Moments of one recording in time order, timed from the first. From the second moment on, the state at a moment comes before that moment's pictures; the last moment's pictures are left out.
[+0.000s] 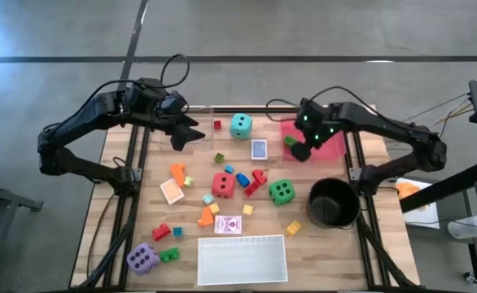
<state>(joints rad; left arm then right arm) 0.33 1.21 1.55 -0.98 0.17 -0.40 -0.40 1.31 1.22 -1.12 -0.19 0.51</state>
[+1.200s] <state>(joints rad) 0.33 1.21 1.55 -1.00 0.18 -0.37 -0.07 1.43 1.08 -0.90 -0.08 0.97</state>
